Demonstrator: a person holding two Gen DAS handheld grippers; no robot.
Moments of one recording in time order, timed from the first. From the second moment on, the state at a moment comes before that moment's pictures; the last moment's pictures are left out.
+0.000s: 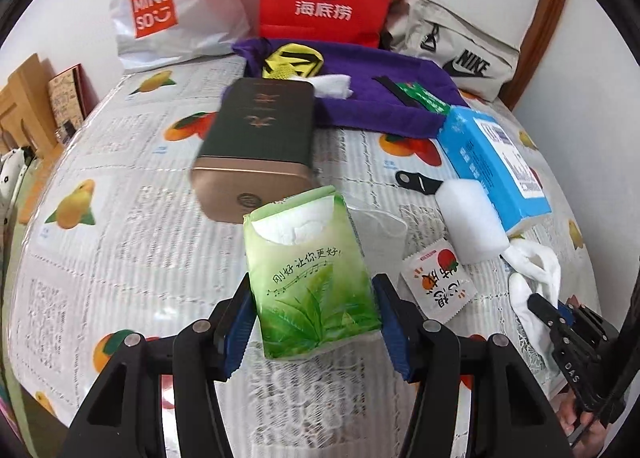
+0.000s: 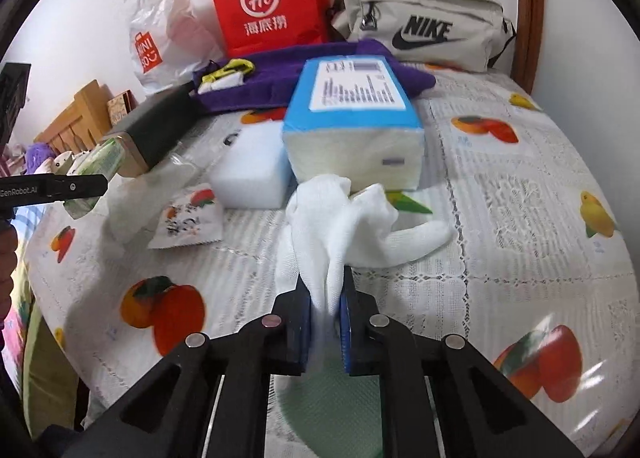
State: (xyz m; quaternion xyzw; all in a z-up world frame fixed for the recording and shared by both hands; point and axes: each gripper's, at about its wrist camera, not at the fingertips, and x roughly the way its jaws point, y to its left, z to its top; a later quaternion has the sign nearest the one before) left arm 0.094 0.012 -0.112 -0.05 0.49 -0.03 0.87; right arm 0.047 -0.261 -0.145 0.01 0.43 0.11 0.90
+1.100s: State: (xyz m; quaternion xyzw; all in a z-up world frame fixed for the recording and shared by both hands) left arm 0.158 0.048 -0.020 -0.07 0.42 -0.03 0.90; right arm 0.139 -0.235 -0.007 0.00 0.34 0.16 0.93
